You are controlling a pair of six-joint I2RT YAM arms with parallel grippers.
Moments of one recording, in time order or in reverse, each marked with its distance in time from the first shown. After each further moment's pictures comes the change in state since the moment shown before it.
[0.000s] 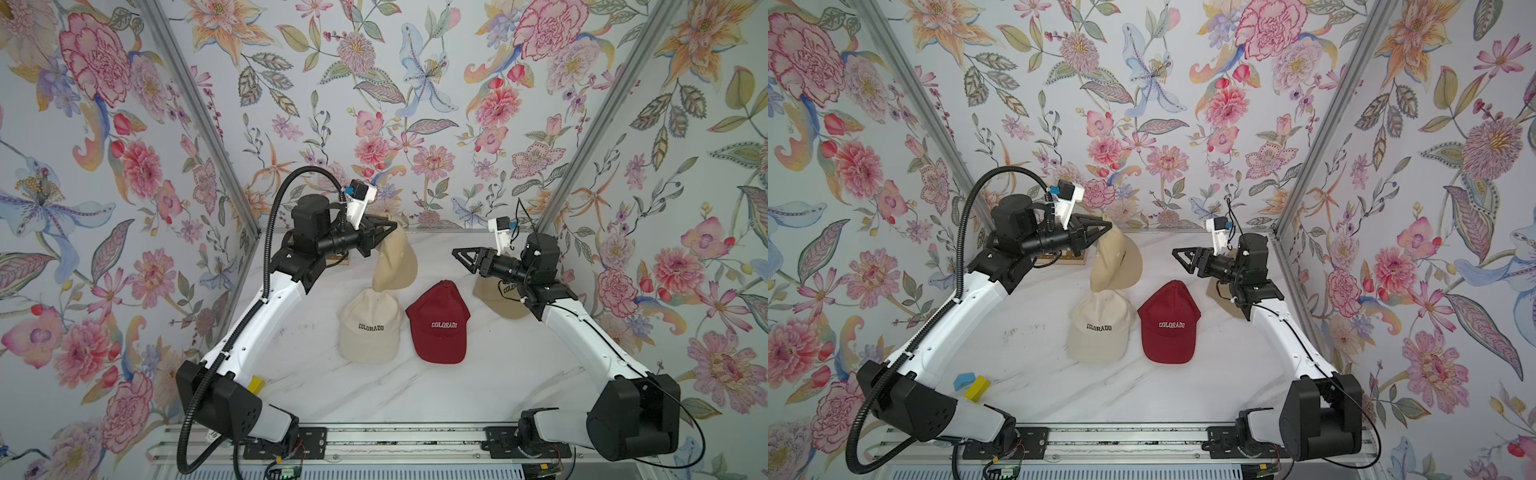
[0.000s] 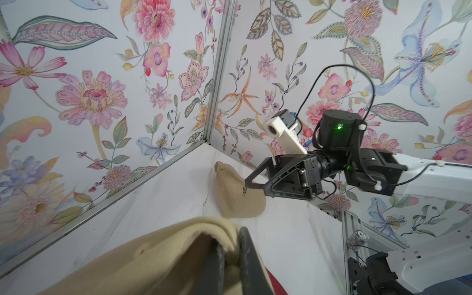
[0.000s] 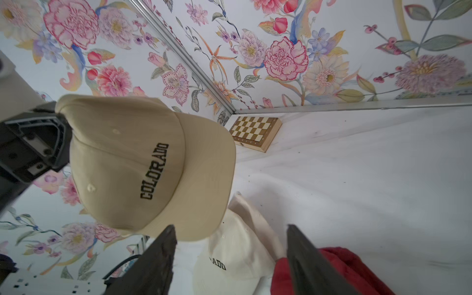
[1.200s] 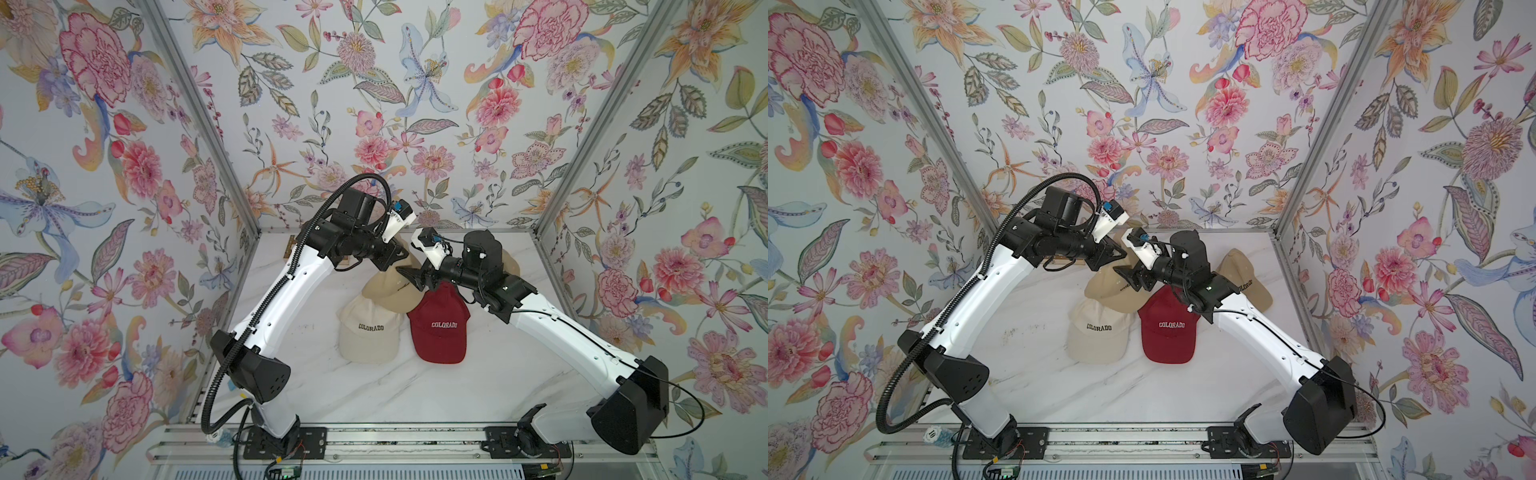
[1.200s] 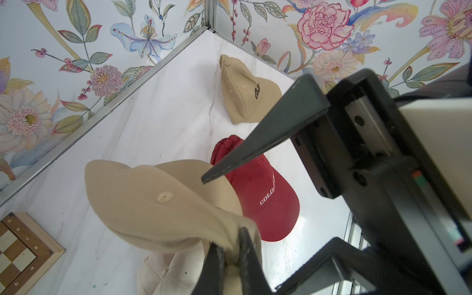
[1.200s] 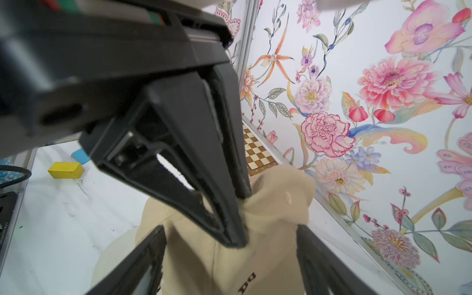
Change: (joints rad) left arm -0.172 0.232 0.406 -0.741 -0.217 0.317; right arm 0.478 0.095 0.190 -0.081 0.397 -0.727
